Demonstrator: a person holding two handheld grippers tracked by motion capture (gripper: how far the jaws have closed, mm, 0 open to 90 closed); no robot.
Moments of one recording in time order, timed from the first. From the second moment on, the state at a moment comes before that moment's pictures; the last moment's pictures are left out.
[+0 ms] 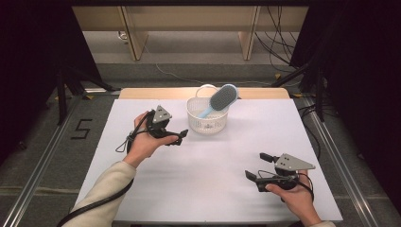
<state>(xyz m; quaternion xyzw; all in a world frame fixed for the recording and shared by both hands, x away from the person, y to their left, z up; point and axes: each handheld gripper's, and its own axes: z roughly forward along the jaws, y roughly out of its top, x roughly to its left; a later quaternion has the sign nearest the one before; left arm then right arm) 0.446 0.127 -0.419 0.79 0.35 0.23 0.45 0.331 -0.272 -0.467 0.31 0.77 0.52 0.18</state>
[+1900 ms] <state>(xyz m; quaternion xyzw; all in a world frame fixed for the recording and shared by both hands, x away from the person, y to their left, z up) 0.376 0.197 -0.443 0.76 0.40 0.24 0.45 0.331 -0.272 -0.467 0.31 0.77 0.52 0.19</state>
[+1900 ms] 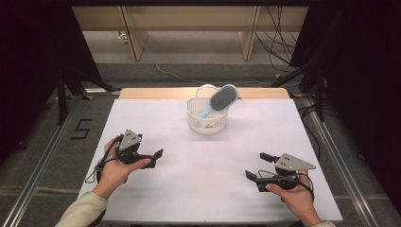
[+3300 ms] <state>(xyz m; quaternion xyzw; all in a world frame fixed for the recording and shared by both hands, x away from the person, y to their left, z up) 0.343 0.217 -0.457 0.77 0.38 0.25 0.45 0.331 -0.272 -0.466 0.32 0.77 0.52 0.19</state>
